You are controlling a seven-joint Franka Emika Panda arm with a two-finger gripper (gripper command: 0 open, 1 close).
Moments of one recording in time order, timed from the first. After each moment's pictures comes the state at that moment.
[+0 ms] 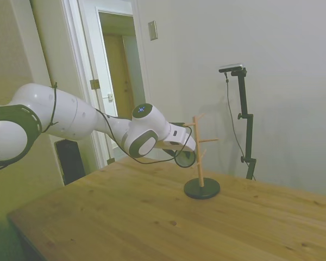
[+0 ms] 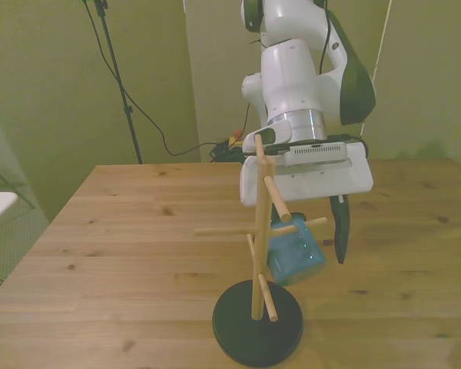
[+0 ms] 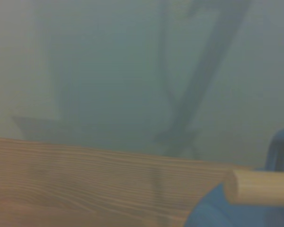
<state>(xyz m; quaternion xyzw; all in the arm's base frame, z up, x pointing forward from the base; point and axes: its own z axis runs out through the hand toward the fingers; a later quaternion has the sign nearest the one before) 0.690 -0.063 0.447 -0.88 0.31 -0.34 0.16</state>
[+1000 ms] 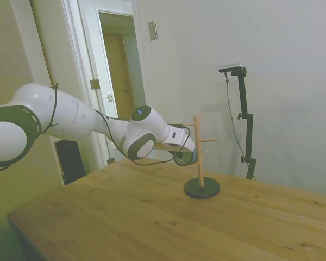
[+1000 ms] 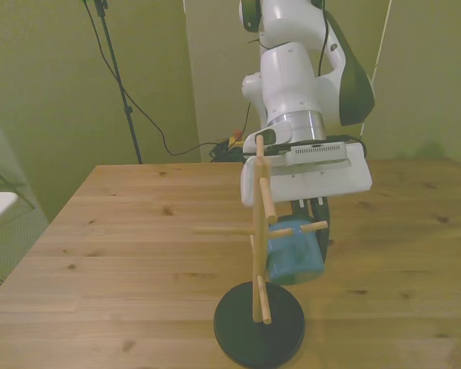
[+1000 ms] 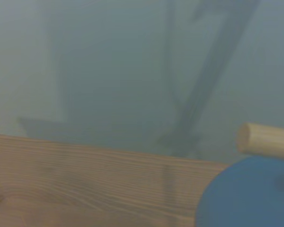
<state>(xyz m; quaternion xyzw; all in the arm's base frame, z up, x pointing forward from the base) 0.683 -0.058 0.441 -0.88 0.29 -0.35 0.16</state>
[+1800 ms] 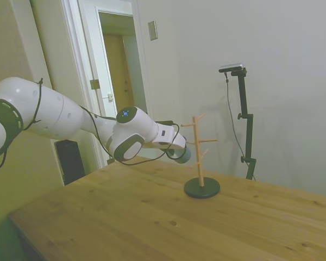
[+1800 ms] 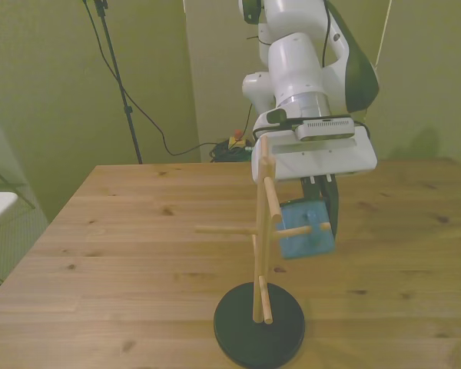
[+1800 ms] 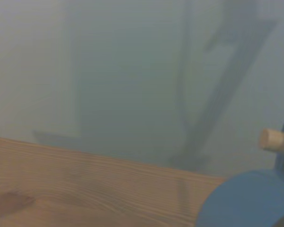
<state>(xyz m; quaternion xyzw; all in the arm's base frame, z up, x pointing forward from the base) 0.647 -0.038 0.459 -0.87 0.26 -0.39 0.17</state>
